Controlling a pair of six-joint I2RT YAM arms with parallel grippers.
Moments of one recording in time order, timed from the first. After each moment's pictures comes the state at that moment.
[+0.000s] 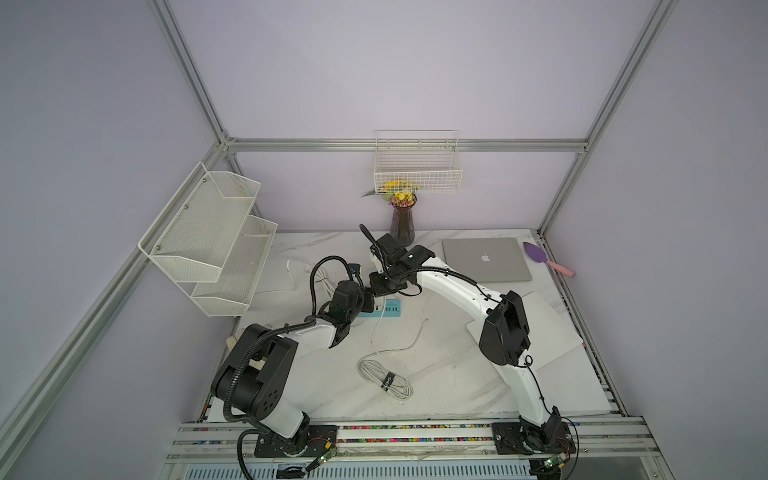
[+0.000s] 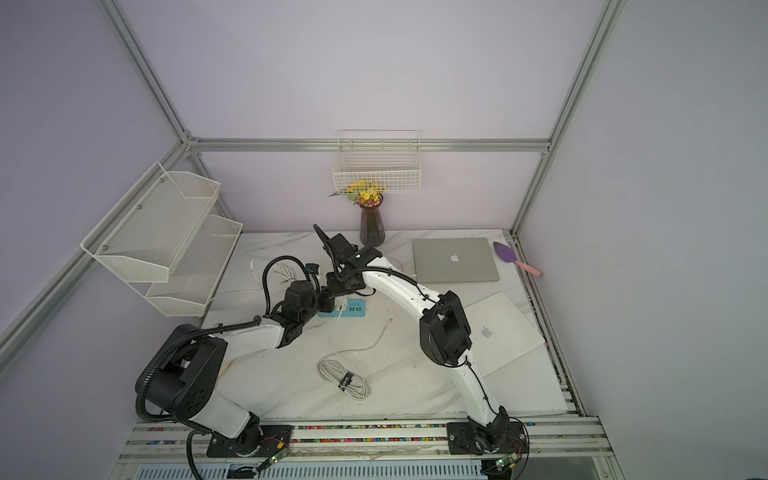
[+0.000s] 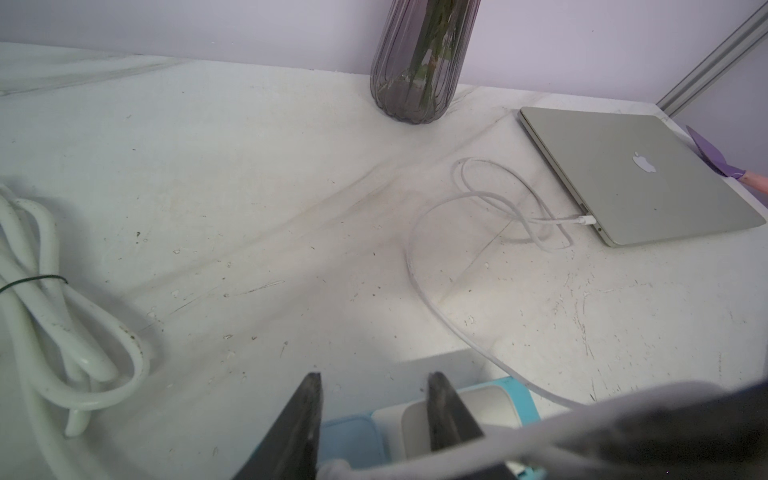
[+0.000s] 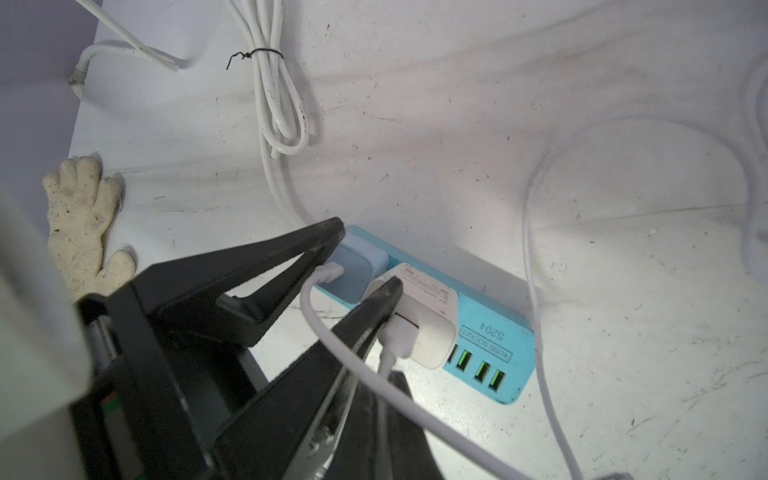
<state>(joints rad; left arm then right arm) -0.43 1.58 0.69 0.36 -0.10 -0.29 0.78 2.23 2.14 -0.94 -0.10 0.43</state>
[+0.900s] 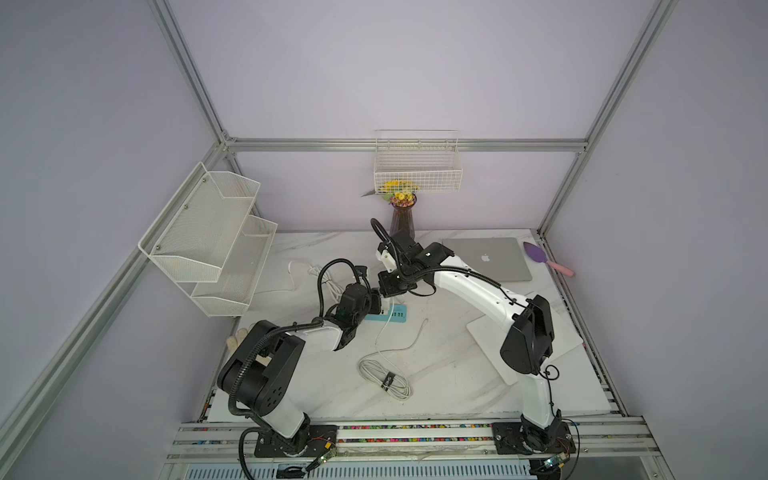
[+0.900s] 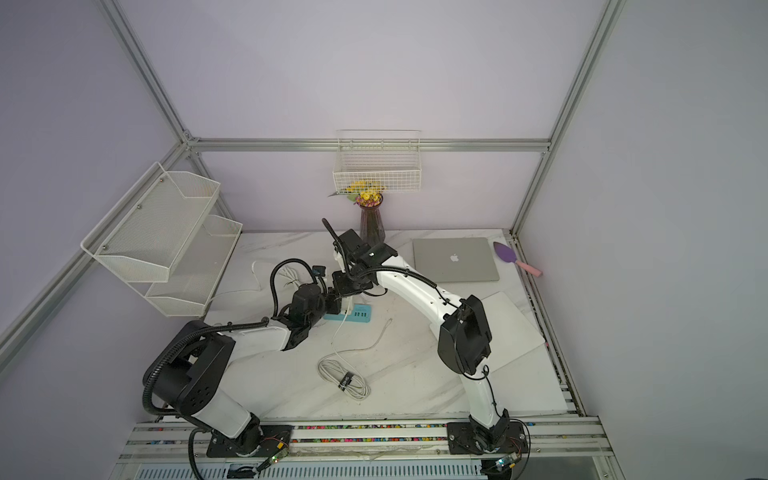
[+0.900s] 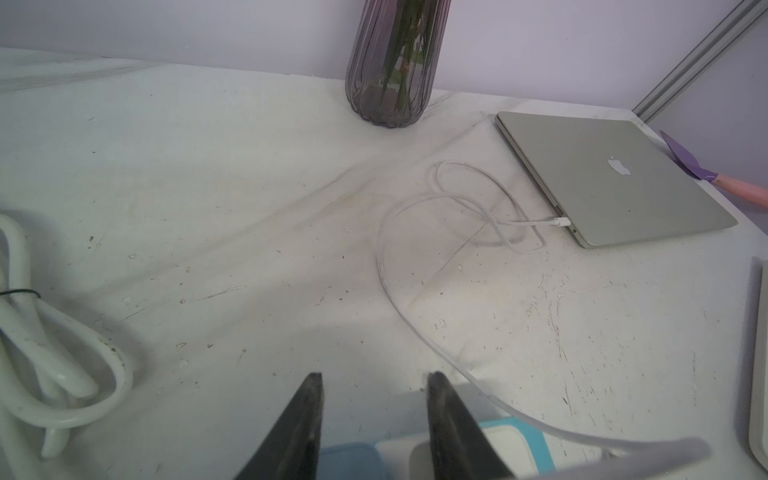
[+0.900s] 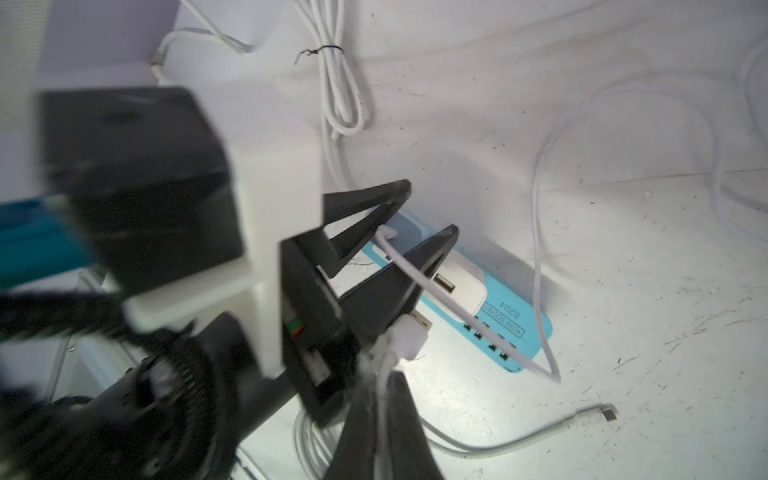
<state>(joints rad) -0.49 1.62 0.69 0.42 -0.13 -0.32 0.76 2.02 1.97 -0.92 -0.22 0.39</state>
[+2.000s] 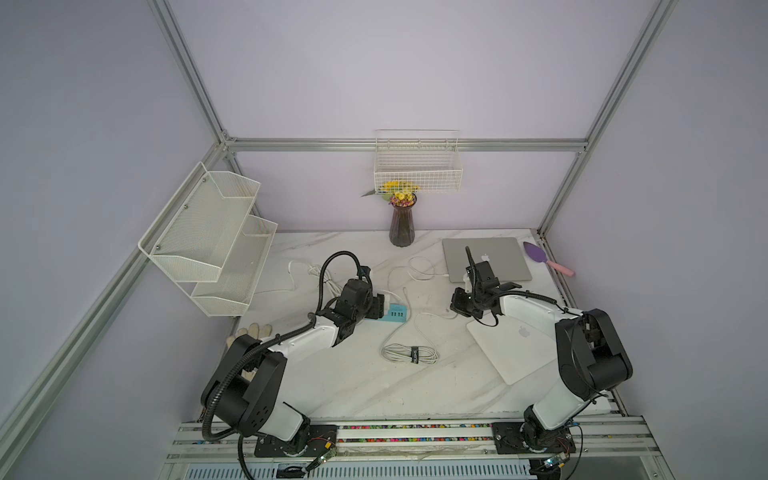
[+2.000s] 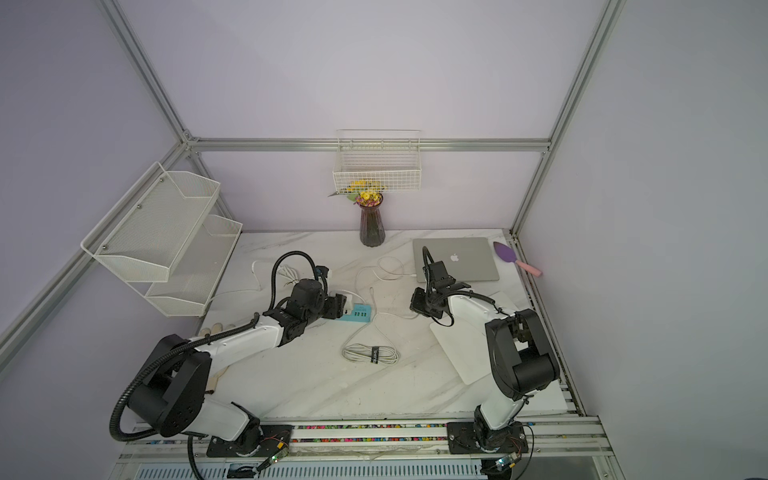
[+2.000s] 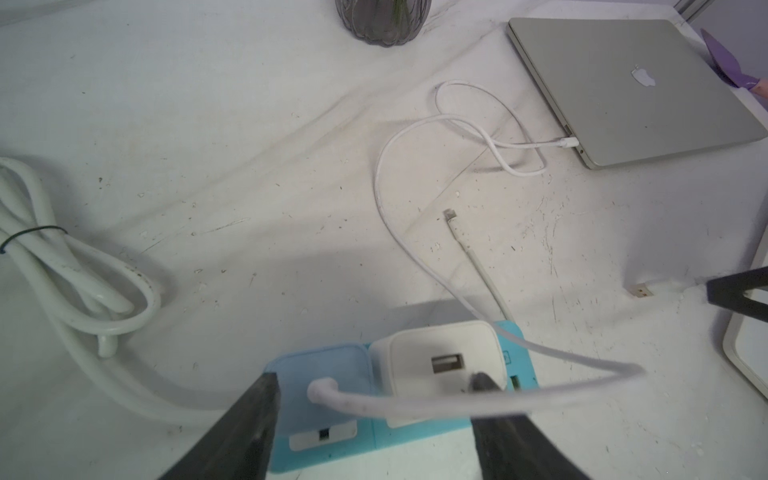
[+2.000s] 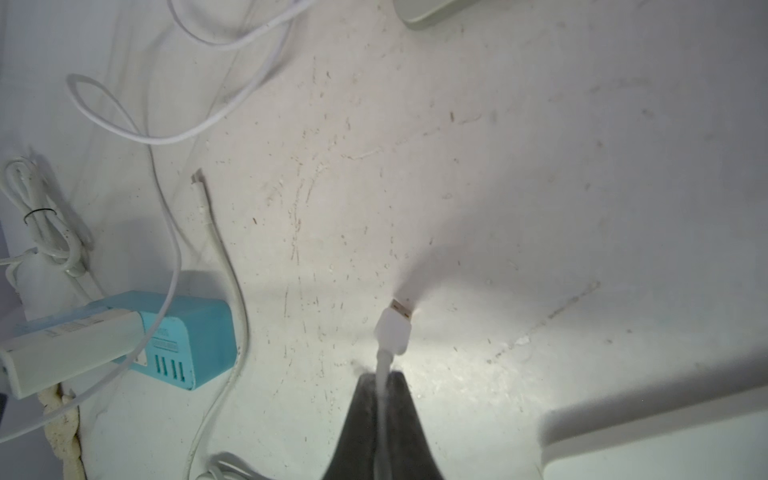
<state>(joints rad) -0.50 1.46 0.79 0.01 -0.12 -0.28 0.32 1.67 1.01 -0.39 -0.21 0.64</state>
